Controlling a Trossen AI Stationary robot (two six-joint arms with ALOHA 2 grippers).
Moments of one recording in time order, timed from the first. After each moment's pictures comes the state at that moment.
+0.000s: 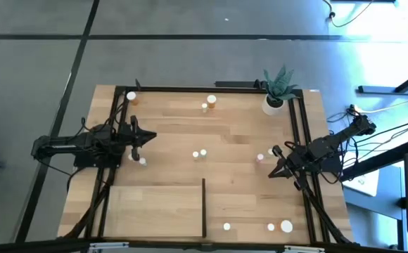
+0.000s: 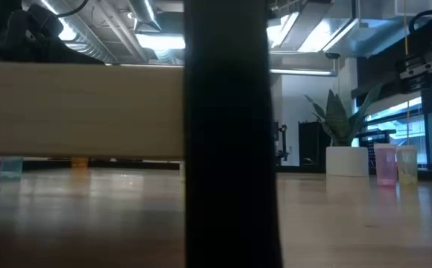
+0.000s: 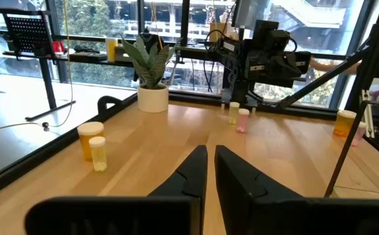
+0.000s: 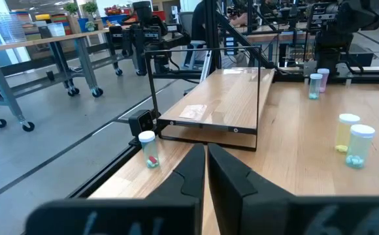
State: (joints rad) left arm 0.07 0.00 0.05 -0.06 -0.15 -0.10; right arm 0.51 0.10 0.01 0.03 0.01 0.13
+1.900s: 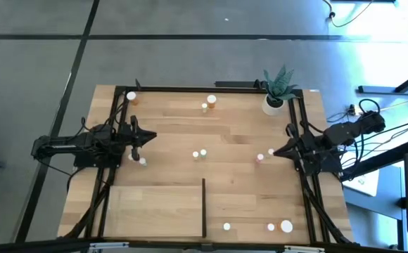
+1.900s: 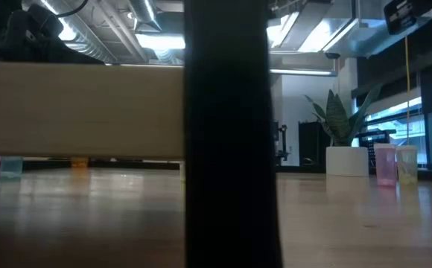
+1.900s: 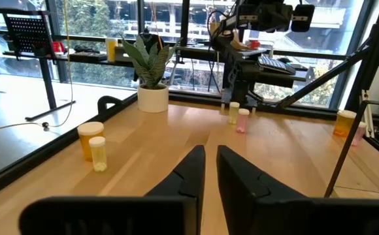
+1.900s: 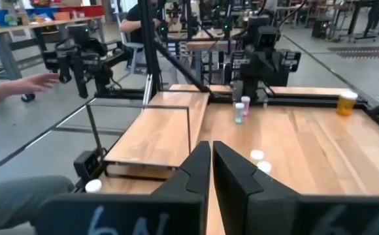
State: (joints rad) left arm 0.07 0.00 0.05 -0.06 -0.15 -0.10; right arm 0.46 0.29 0.49 -0.30 0.25 0.10
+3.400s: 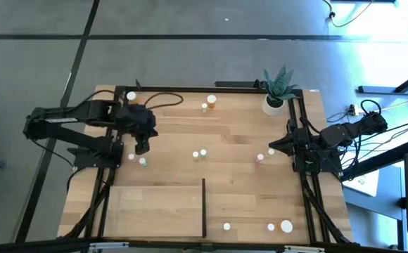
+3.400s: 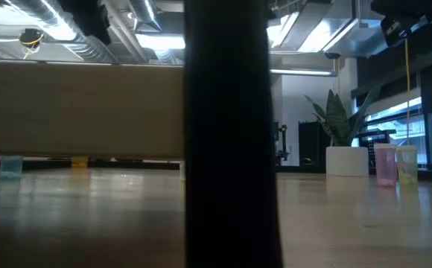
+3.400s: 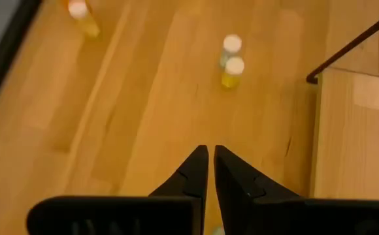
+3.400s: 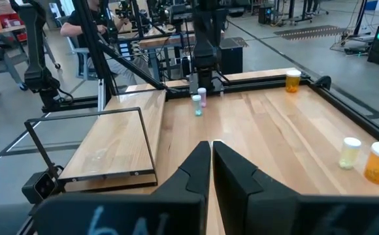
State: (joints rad) left arm 0.06 0.99 1.11 -1.07 -0.08 -0.21; right arm 0.43 0.33 0.48 -0.32 0.41 0.20
